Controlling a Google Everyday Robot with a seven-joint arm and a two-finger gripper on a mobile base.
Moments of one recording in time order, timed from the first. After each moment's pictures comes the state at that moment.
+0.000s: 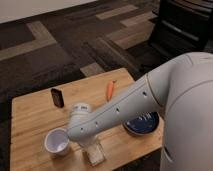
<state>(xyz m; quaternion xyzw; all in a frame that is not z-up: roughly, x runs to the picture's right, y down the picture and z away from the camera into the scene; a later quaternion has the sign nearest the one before) -0.077 0.263 0.687 -0.24 0.18 0.47 0.83</state>
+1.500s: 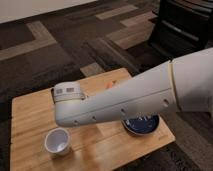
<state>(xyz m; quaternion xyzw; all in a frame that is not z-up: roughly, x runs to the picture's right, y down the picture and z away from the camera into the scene) -0.127 0.079 0.658 -0.06 -0.02 0.52 0.85</state>
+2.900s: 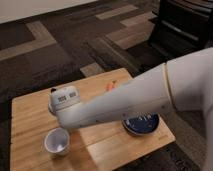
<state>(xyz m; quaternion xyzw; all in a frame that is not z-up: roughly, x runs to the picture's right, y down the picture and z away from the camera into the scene) -0.238 0.063 0.658 -0.13 -0.22 0.40 0.88</state>
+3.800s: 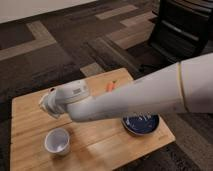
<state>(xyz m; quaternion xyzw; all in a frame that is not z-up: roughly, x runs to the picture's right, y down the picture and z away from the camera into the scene) -0.249 0.056 0.600 -0.18 -0.36 0.32 0.86</state>
